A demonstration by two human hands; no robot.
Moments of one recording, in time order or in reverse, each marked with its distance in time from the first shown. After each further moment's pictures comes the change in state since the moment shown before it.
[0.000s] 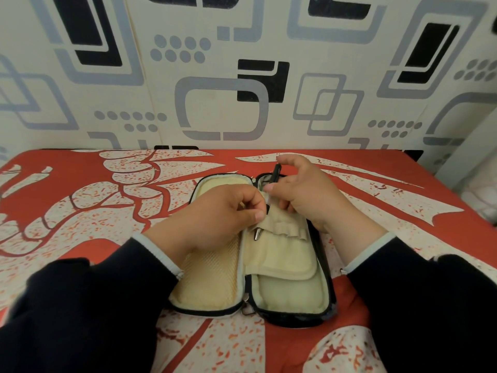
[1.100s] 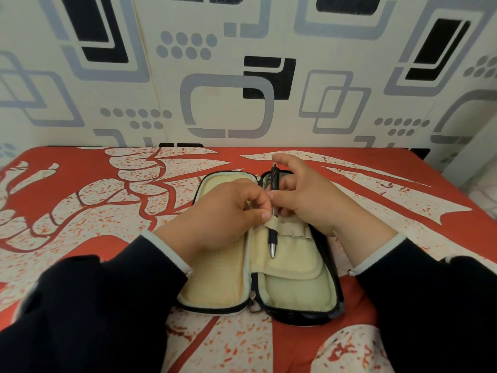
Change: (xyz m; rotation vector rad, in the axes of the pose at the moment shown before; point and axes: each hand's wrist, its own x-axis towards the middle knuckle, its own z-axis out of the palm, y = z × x) left_hand 0.000 -0.004 0.003 0.047 0.059 0.029; right_hand -0.015 -0.011 0.004 -0.021 -0.175 -0.058
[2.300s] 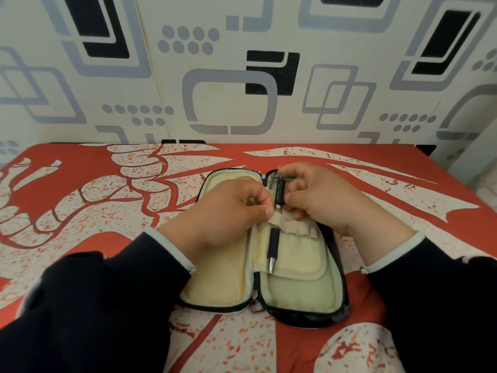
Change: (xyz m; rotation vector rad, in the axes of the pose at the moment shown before) left_hand 0.000 0.002 0.001 -0.062 -0.002 -0.072; right_hand -0.001 0.003 -0.008 -0.122 -0.003 0.078
